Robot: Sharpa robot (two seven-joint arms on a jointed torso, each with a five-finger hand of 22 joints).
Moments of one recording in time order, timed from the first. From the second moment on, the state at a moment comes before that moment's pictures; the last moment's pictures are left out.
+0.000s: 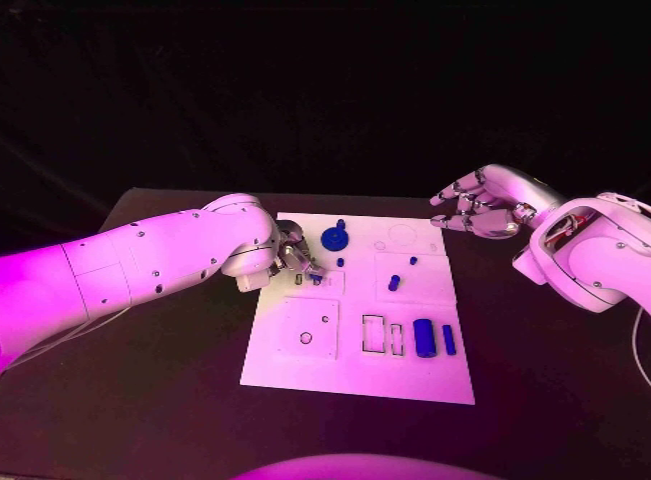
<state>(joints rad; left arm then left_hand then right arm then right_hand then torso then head) 1.23 -0.67 -0.01 1.35 -0.97 0.12 -0.61 1.27 -0.11 0.53 0.32 0.12 0.89 0.04 0.68 0.75 1.41 -0.04 1.38 1.31 1.47 -0.09 1.57 1.31 0.07 1.44 0.02 1.44 1.31 1.28 -0.95 -0.01 1.63 -1.29 -0.36 -0.06 1.33 -0.05 0.15 0.11 0.21 1.00 0.14 0.09 0.07 1.17 0.05 0.86 0.89 1.46 -0.03 1.41 1.30 0.12 1.30 0.08 1.25 0.92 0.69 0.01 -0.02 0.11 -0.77</state>
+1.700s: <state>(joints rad) 1.23 -0.66 -0.01 1.37 -1.12 0.20 -0.62 1.22 -0.13 0.58 0.28 0.14 0.89 0.04 0.68 0.77 1.42 -0.04 1.38 1.31 1.47 -0.09 1.57 1.31 0.07 1.45 0.02 1.44 1.31 1.28 -0.94 -0.02 1.62 -1.29 -0.35 -0.07 1.33 -0.05 0.15 0.11 0.21 1.00 0.14 0.09 0.07 1.17 0.05 0.86 0.88 1.46 -0.03 1.41 1.30 0.12 1.30 0.08 1.25 0.92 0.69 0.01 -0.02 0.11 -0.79</state>
